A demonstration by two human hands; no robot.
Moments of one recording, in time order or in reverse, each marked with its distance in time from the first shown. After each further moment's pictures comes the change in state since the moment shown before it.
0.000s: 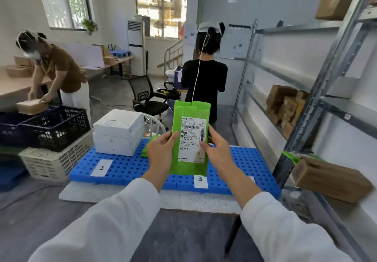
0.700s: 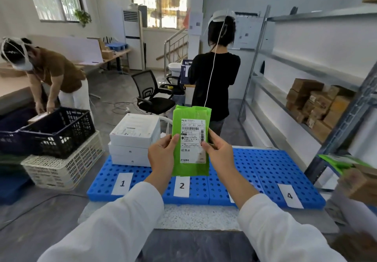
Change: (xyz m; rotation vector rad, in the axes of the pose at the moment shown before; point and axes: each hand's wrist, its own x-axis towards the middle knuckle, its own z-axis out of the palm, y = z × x) left_hand 0.177 -0.028 -0.110 0.116 -0.027 0.001; right_hand 0.109 0.026 0.179 0.089 0.113 0.040
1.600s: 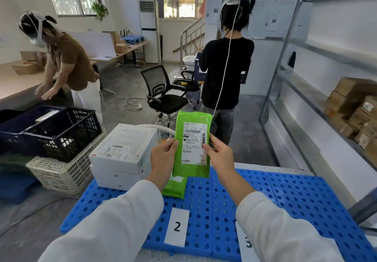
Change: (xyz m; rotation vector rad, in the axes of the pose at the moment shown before) left_hand 0.195 -0.072 0.109 0.183 0.017 -0.044; right_hand 0.239 0.088 0.006 0.068 -0.084 0.120
